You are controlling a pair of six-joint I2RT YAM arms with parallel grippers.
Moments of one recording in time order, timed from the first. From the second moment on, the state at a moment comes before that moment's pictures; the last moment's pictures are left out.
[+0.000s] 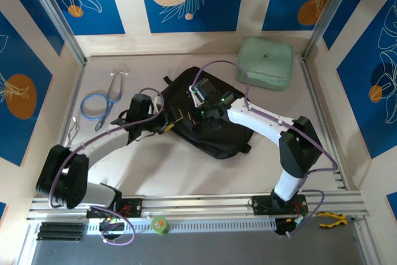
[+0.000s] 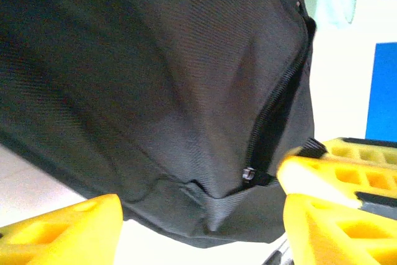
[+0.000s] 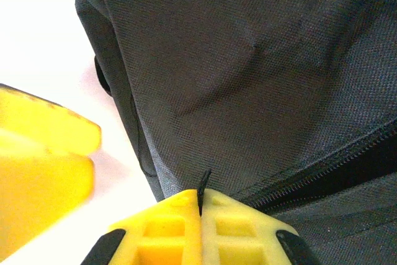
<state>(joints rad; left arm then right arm) -0.44 1.39 0.74 -0.03 0.48 -0.96 0.76 1.71 1.34 -0.59 -0.08 0.36</state>
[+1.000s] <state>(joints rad) -0.53 1.61 0.78 0.15 0.47 -1.11 0.74 1.64 1.23 -0.51 -0.07 0.46</state>
